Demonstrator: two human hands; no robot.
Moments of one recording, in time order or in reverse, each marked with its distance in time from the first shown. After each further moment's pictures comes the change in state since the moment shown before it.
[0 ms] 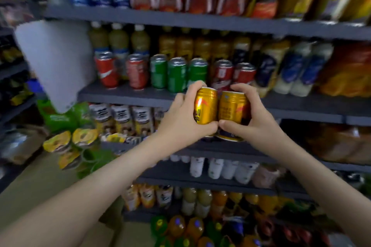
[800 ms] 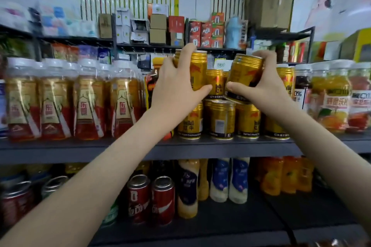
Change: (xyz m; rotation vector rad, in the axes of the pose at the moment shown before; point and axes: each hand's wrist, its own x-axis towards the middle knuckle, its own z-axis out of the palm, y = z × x) left_hand 0.280 0.223 0.023 0.320 0.566 0.468; right_hand 0.183 0.009 -0.307 -0.208 0.571 -0.309
